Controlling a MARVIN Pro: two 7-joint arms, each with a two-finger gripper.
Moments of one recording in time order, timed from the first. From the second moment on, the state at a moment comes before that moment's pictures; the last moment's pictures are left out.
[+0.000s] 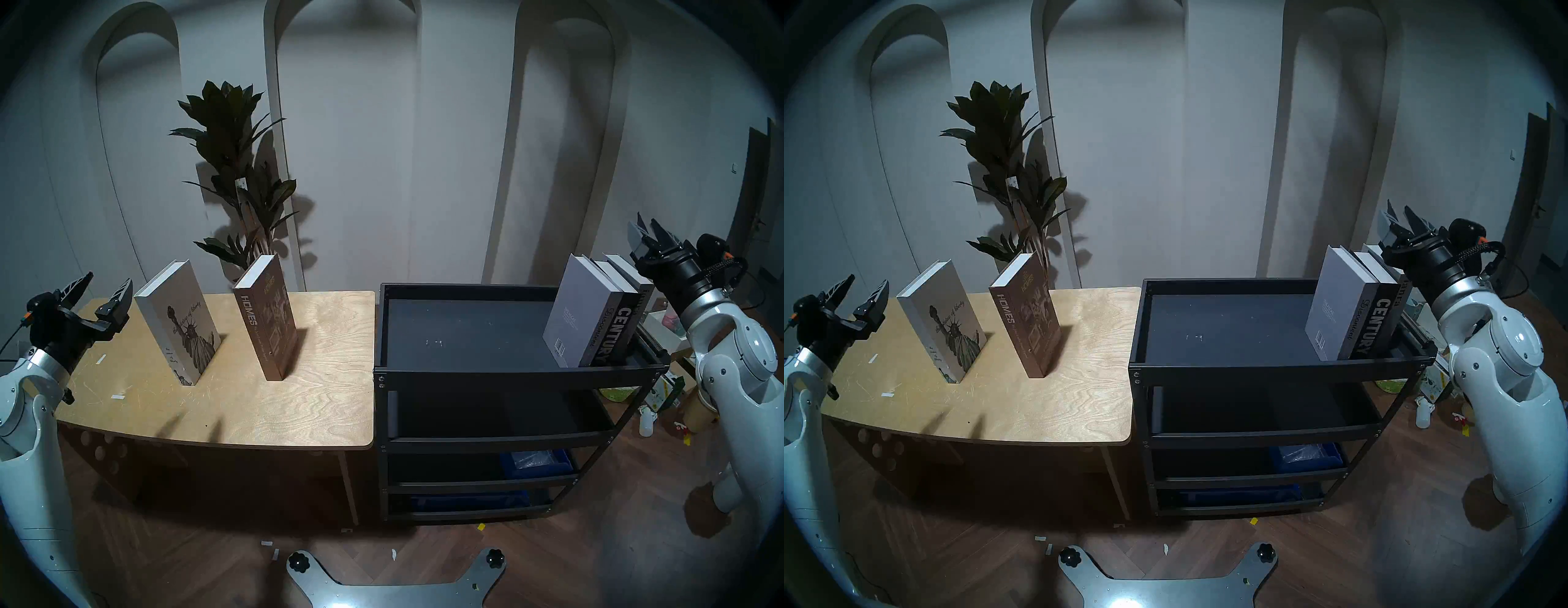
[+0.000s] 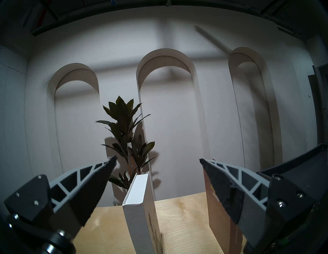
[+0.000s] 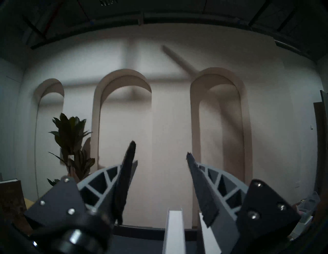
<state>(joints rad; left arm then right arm) 1.81 -1.13 -2.36 -1.92 -0.50 0.18 -0.58 -1.92 -0.73 2.02 -2.15 0.99 0.02 -0.03</state>
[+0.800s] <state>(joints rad) 1.80 -1.08 -2.38 -1.70 -0.55 0.13 -0.76 -2.22 -0.95 1.82 -2.41 1.03 0.14 0.10</state>
